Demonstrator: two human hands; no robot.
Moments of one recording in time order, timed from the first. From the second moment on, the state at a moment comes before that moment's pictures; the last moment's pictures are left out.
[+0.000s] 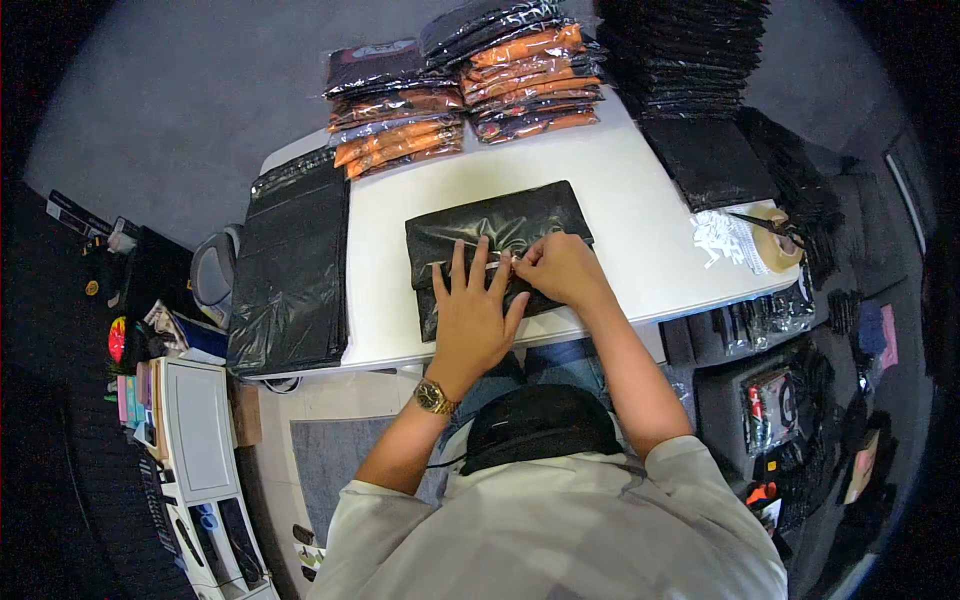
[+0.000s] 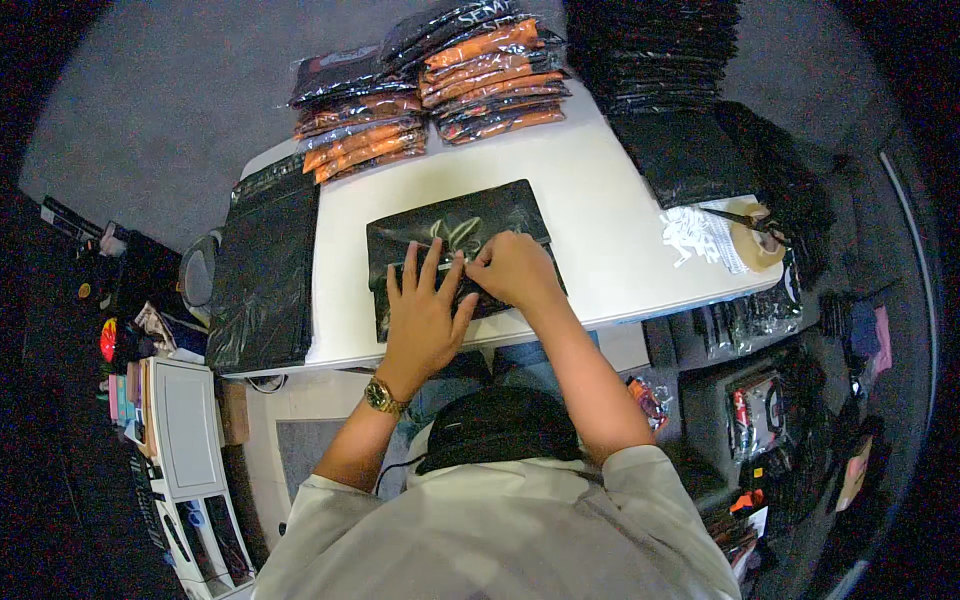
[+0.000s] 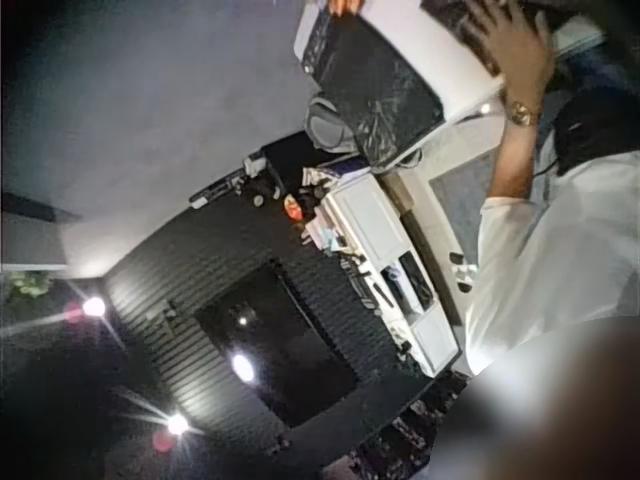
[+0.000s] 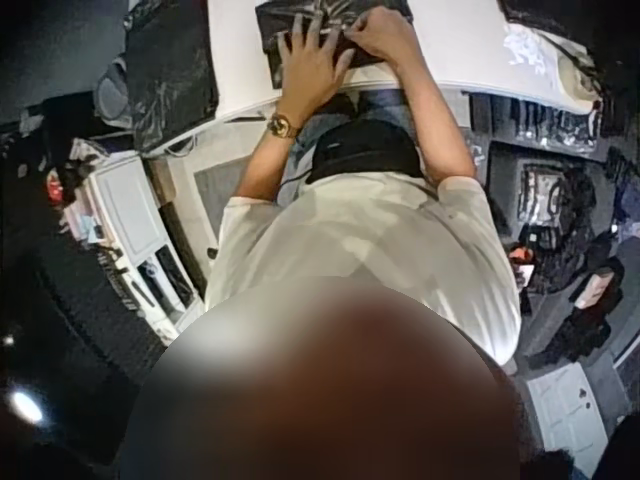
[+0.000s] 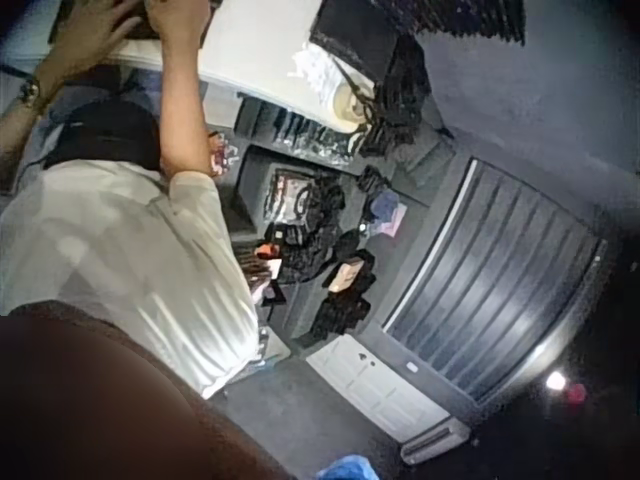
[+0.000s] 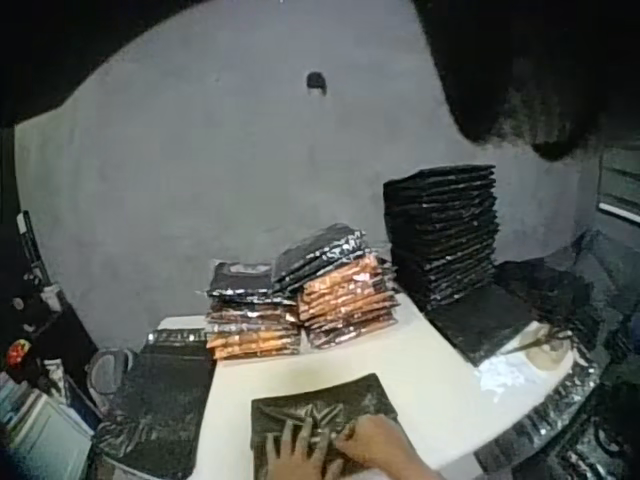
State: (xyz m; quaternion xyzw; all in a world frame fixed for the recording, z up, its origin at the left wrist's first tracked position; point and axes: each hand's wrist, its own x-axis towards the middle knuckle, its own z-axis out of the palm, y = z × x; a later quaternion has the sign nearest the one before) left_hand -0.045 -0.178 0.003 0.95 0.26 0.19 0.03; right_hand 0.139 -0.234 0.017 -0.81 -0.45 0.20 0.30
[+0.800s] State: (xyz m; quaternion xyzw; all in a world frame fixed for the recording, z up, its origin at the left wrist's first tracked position) left_hand -0.045 -0.188 0.012 0.96 0.22 0.19 0.05; right_hand 0.172 -0.274 0.020 -0.74 -0.50 0.13 0.43
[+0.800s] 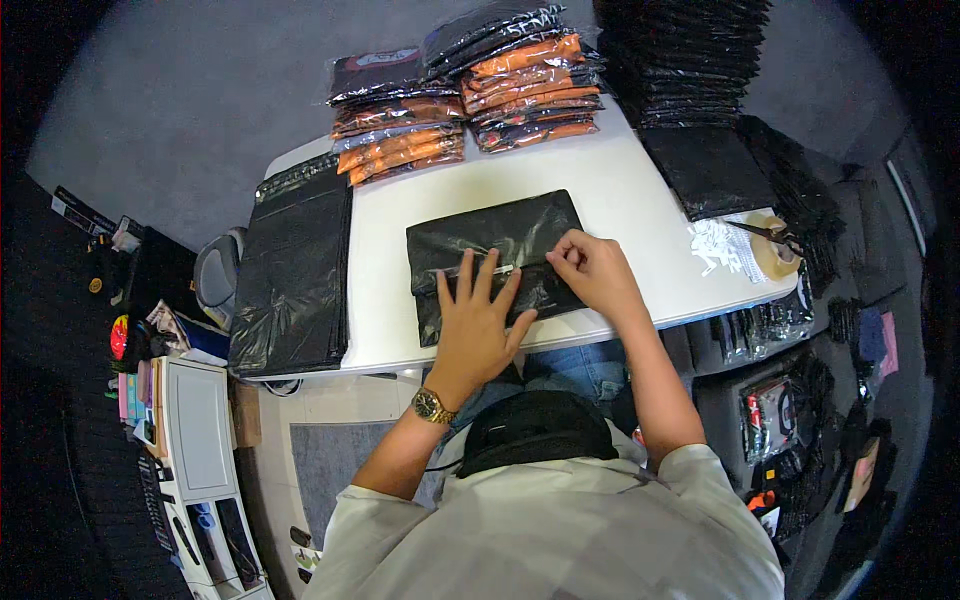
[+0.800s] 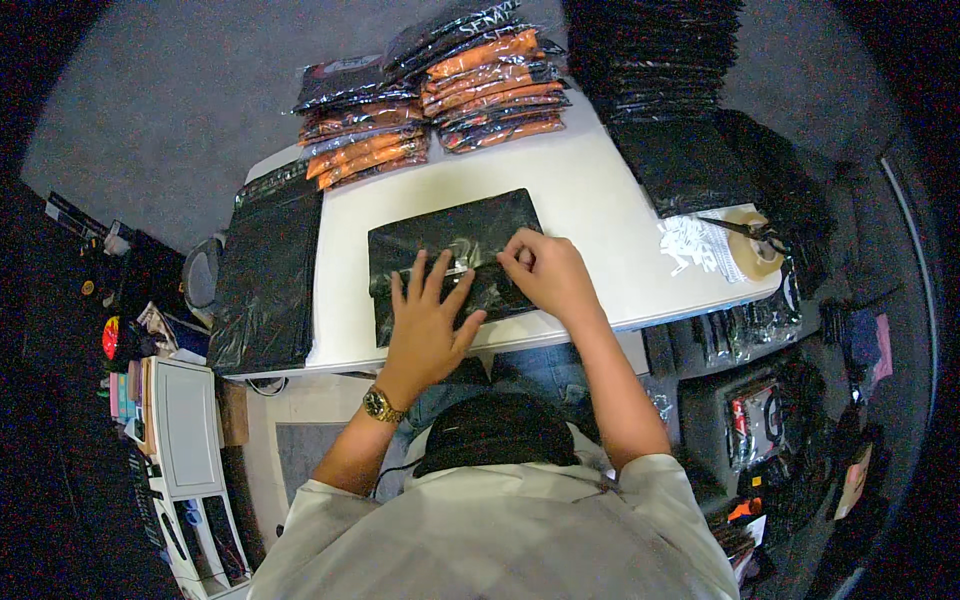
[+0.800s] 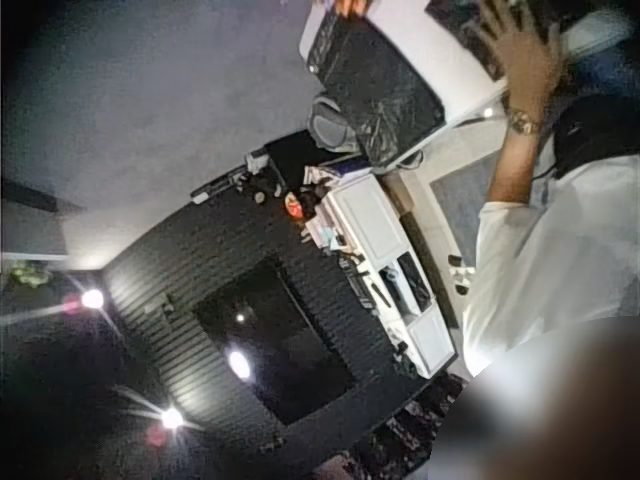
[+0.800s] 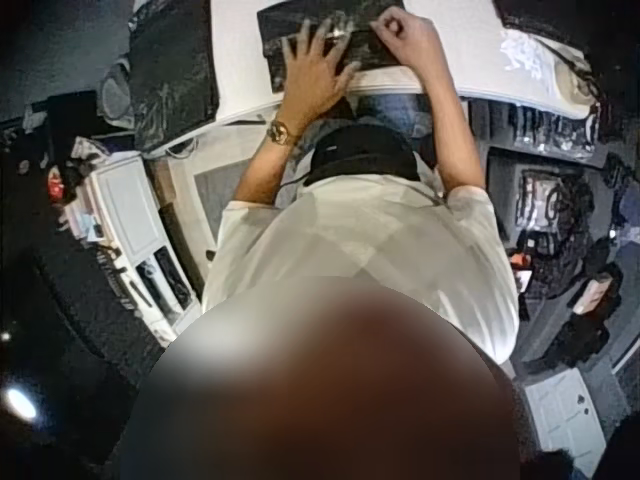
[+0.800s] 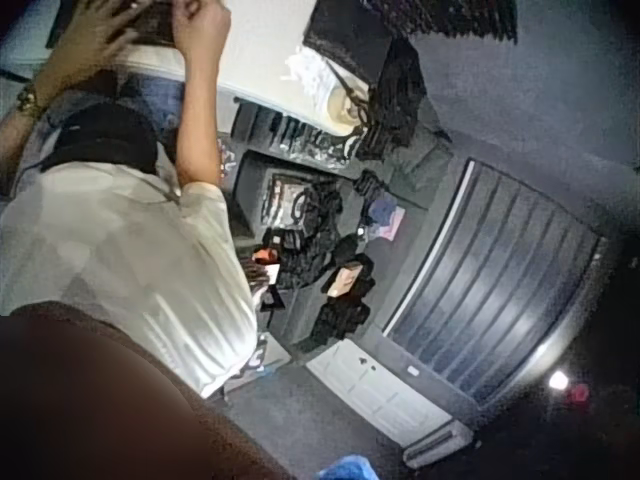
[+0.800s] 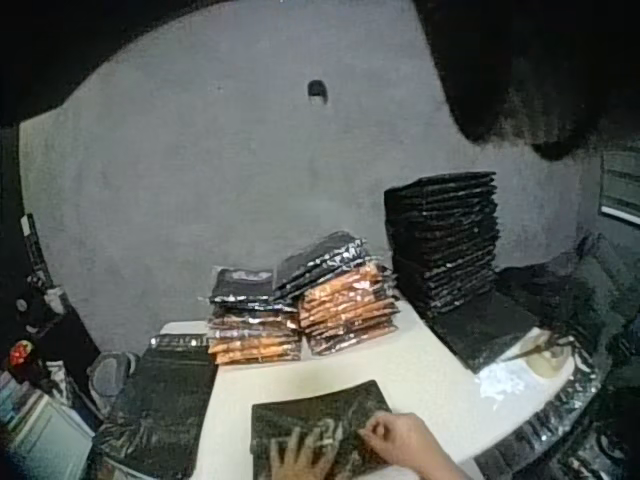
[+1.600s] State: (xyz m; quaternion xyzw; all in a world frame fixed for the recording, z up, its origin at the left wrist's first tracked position) left_hand -0.001 -0.115 -0.006 0.94 0.31 0.14 0.04; right_hand 0.170 -0.214 -0.015 -0.76 -0.62 -0.03 0.19
